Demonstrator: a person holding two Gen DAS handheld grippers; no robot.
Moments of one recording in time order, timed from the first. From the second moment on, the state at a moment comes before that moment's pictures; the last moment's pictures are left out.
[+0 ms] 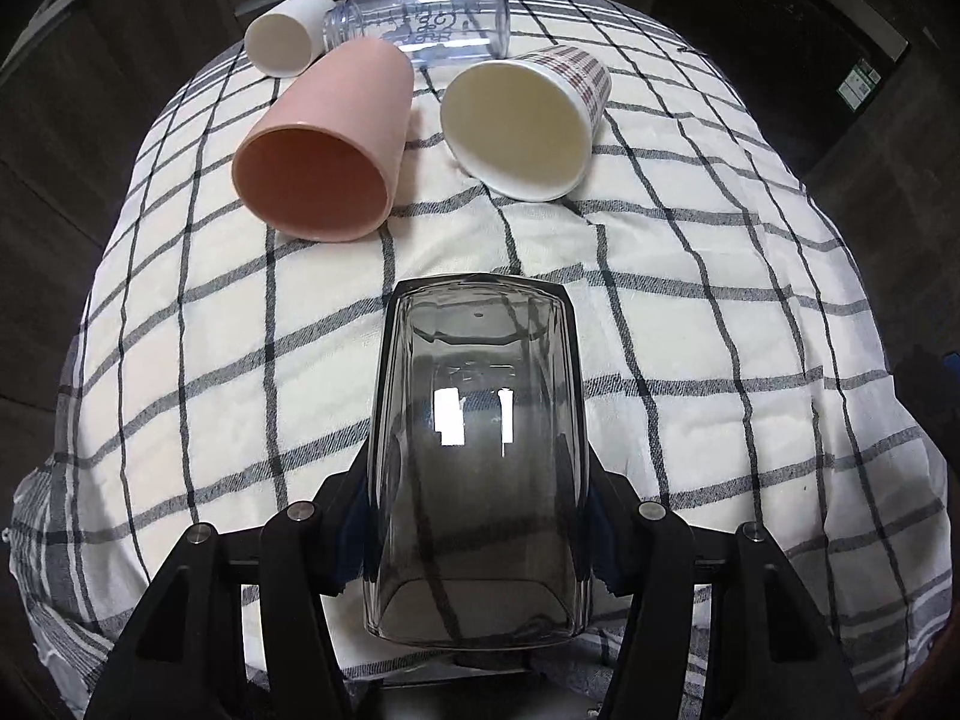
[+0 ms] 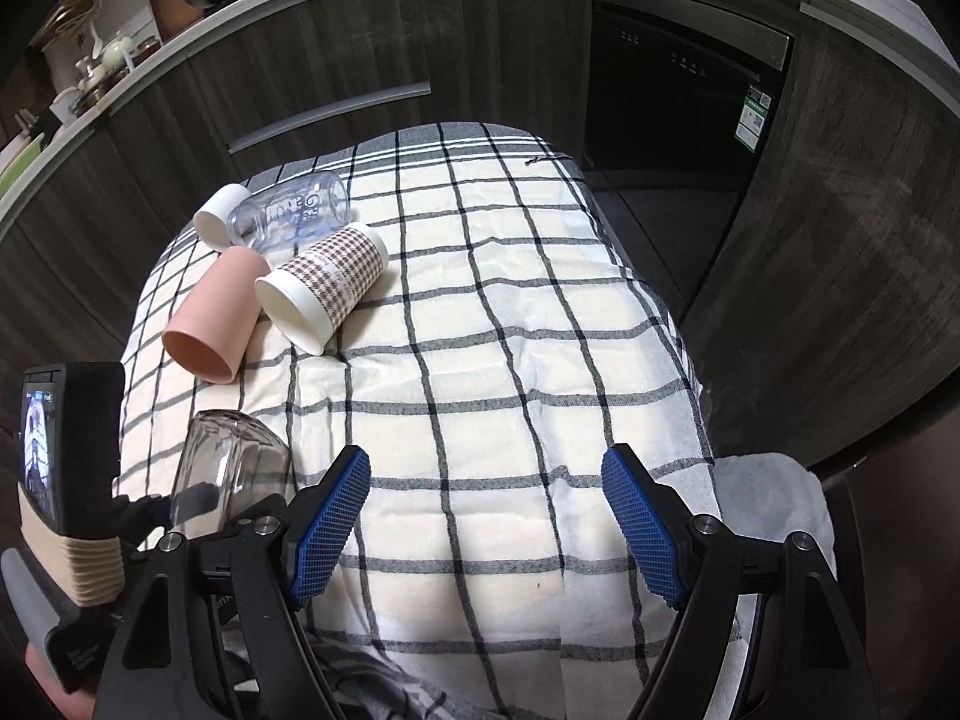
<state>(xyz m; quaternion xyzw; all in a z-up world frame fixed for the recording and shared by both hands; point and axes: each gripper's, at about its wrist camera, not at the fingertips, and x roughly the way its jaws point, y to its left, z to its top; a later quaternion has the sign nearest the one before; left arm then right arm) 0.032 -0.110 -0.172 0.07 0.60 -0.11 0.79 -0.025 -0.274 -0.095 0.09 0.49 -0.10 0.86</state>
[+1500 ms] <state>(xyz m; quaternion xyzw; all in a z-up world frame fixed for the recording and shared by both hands) 0.058 0.098 -0.068 -0.14 0.41 -0.05 0.90 0.101 -0.132 -0.154 0.07 0.77 -0.01 0.63</state>
